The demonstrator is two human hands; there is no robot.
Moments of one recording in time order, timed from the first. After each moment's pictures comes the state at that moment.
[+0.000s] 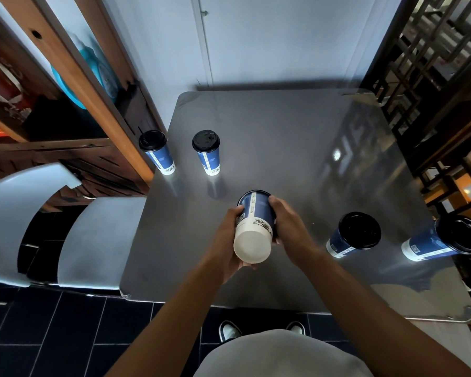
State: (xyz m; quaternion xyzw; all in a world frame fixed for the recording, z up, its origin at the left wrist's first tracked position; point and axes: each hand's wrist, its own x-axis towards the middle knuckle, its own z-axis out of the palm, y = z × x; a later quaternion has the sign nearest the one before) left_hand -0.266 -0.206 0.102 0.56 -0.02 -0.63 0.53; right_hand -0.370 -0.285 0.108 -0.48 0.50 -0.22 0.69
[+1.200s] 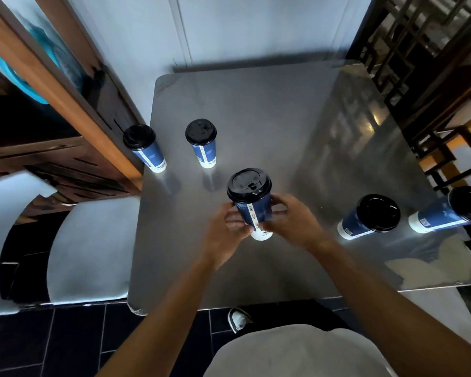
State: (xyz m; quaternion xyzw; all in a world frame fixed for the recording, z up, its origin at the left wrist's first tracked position) left_hand -0.185 -0.201 0.038 0.70 -0.31 -0.45 0.46; right_hand -0.351 -0.297 0.072 -0.71 0.49 -0.10 0.49
